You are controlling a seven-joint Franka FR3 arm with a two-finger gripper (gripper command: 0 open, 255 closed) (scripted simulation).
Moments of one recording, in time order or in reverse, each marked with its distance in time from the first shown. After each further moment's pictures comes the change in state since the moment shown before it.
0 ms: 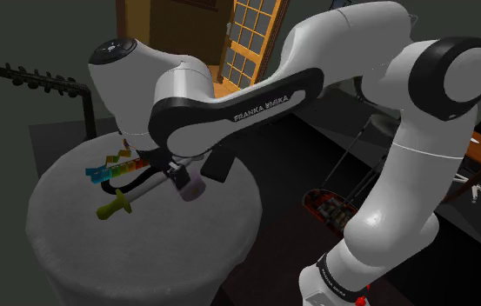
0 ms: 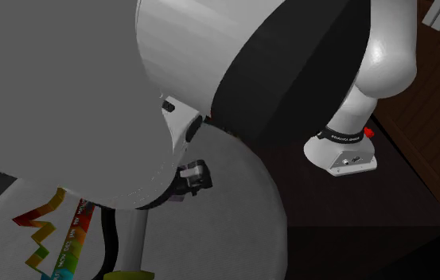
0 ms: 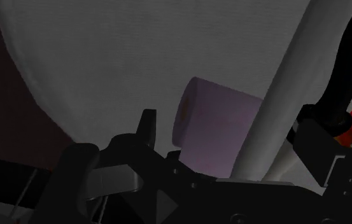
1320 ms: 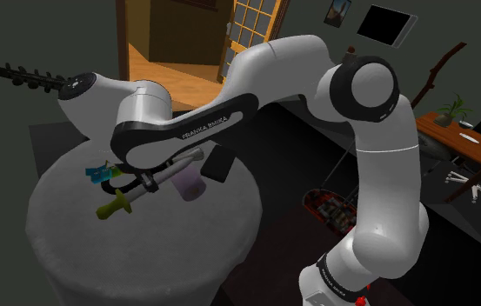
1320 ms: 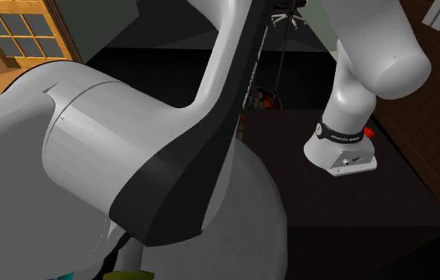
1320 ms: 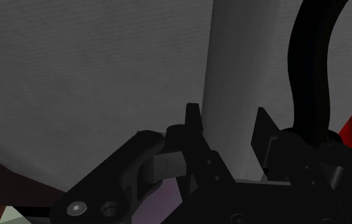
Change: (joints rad) arm 0.280 0.317 -0.248 0.267 -0.199 -0.077 0.298
